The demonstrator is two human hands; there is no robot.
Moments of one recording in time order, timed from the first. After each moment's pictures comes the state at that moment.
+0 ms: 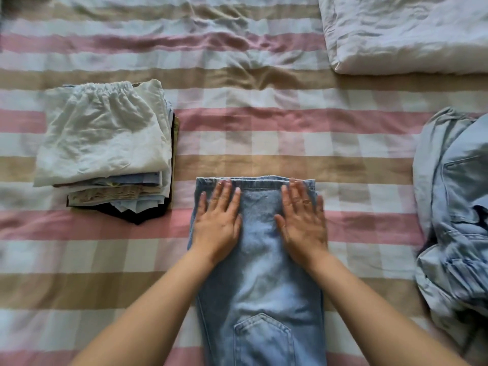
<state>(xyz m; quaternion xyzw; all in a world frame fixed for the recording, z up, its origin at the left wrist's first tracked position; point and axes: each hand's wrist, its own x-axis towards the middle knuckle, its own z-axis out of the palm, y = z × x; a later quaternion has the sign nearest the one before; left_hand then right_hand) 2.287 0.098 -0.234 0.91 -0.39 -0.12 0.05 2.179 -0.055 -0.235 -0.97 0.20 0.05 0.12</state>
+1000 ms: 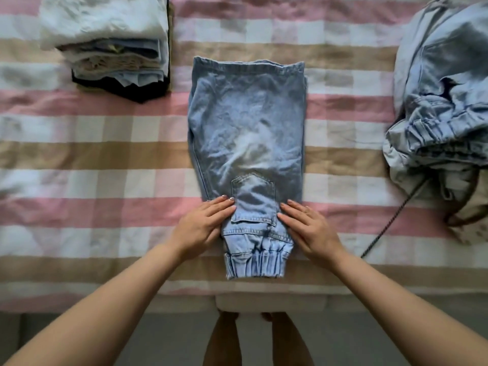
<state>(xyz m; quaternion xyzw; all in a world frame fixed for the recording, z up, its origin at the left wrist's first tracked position) 2.100 0.261 -0.203 0.80 -0.49 -0.28 0.19 1.929 0.035 -0.216 -0.96 0.05 0.06 0.27</state>
